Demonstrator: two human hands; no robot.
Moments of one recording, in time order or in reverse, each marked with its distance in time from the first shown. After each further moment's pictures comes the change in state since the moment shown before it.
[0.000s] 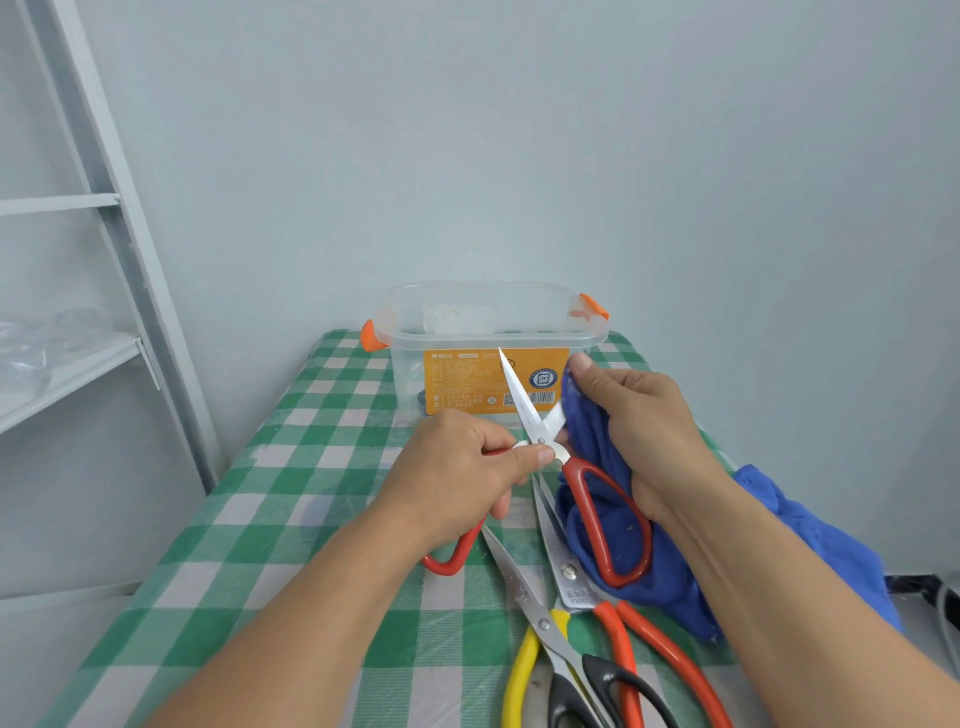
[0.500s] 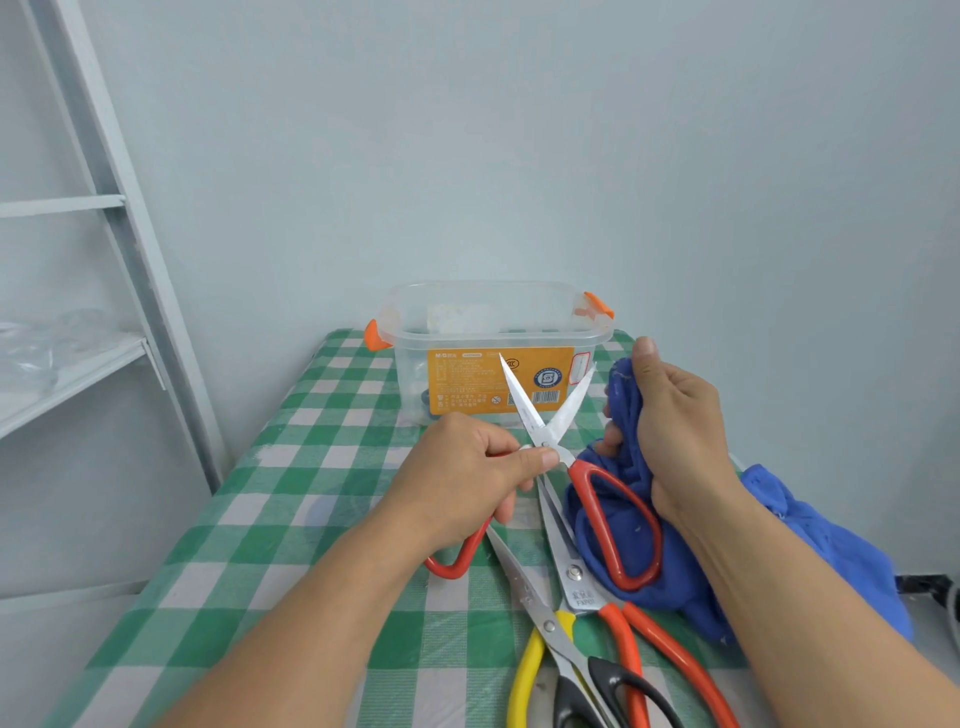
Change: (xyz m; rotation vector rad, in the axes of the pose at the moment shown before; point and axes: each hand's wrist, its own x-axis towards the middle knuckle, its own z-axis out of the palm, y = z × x) left_hand 0.000 -0.002 0.002 -0.068 -0.039 -0.072; right_hand 0.000 0.002 -0.006 -0.032 0.268 -0.083
